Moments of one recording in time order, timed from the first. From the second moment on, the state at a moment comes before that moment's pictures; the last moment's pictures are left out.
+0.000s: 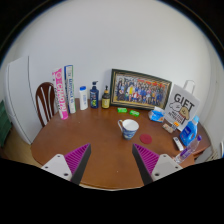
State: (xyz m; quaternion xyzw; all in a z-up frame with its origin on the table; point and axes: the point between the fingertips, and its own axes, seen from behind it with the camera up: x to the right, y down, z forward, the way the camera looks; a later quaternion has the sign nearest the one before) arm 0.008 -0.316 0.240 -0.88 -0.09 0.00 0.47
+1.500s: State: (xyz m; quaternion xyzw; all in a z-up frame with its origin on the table) arm 0.458 -0.177 0.082 -0.82 0.00 0.01 0.58
